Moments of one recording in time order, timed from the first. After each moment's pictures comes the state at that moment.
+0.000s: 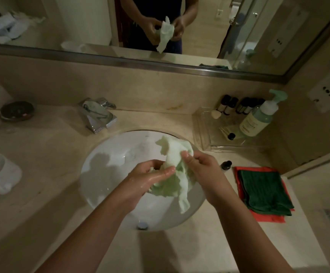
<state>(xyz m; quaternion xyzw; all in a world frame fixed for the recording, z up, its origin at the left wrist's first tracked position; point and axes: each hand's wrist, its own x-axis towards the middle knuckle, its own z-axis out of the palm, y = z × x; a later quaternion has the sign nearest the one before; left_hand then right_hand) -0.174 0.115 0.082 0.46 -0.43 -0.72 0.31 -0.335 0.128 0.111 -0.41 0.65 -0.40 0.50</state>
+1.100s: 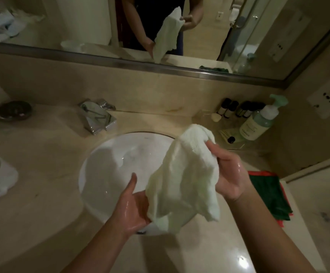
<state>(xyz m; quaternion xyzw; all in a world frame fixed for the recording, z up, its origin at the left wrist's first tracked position) -0.163 0.136 0.011 0.36 0.01 -0.87 0.33 -0.375 0.111 0.118 -0.16 0.32 -0.46 0.81</state>
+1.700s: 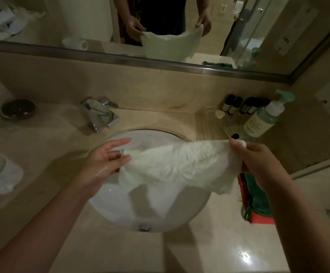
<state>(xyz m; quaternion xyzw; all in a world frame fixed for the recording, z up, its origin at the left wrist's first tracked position) -0.091 0.072 0.059 0.49 -0.42 -0.65 0.40 -0.419 0.112 0.139 -0.38 0.72 -0.37 0.45</state>
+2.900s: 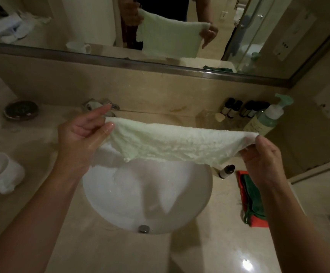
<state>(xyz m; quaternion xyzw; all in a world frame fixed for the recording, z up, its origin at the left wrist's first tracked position) -0.090 0.065 0.122 0.43 -0.48 -0.44 0.62 -0.443 0.112 0.116 -0.42 0.52 -0.60 0.44</state>
